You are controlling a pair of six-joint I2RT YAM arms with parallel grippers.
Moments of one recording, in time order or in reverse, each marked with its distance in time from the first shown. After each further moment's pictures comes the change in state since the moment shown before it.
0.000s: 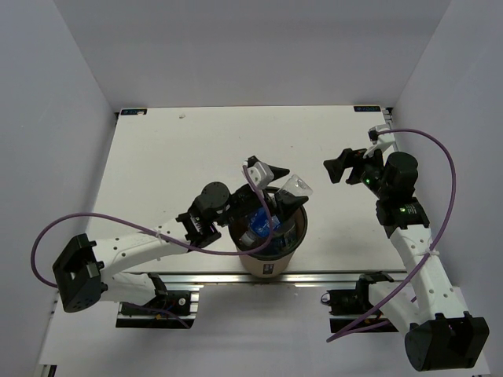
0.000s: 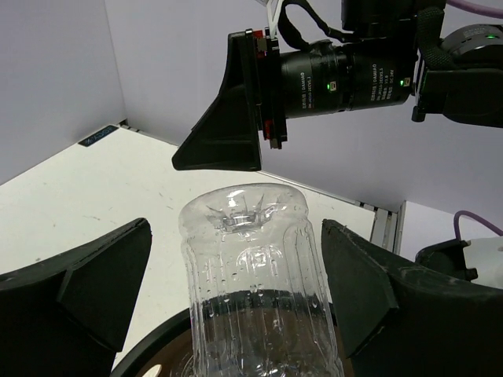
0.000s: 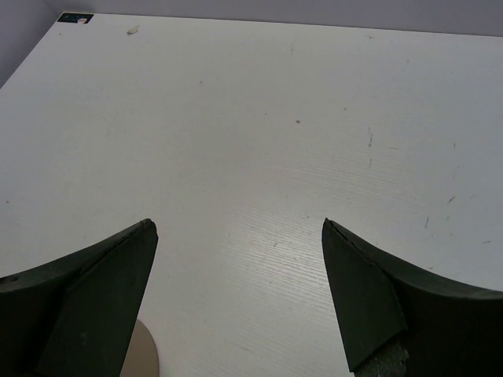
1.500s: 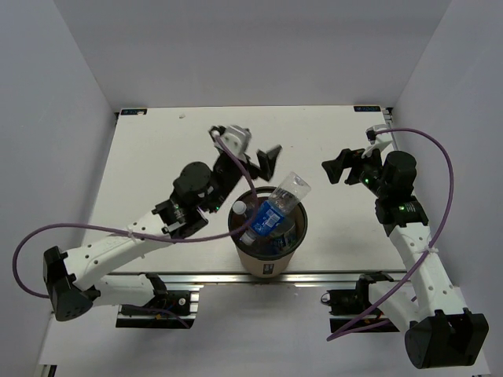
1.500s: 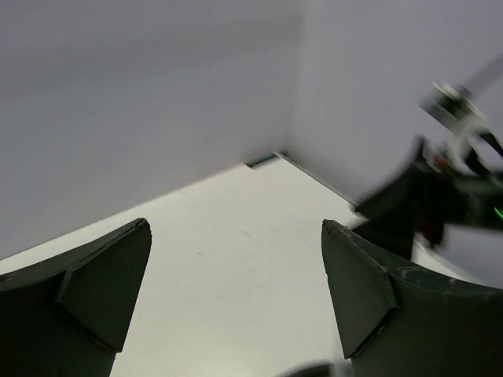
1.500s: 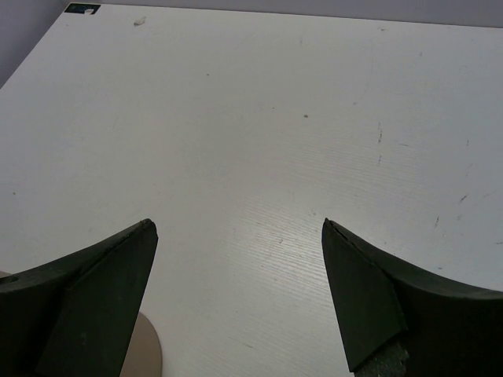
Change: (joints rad) left arm 0.016 -0.087 0.215 -0.272 -0.409 0.147; right arm 0.000 0.018 0.000 -0.001 -0.027 -0.001
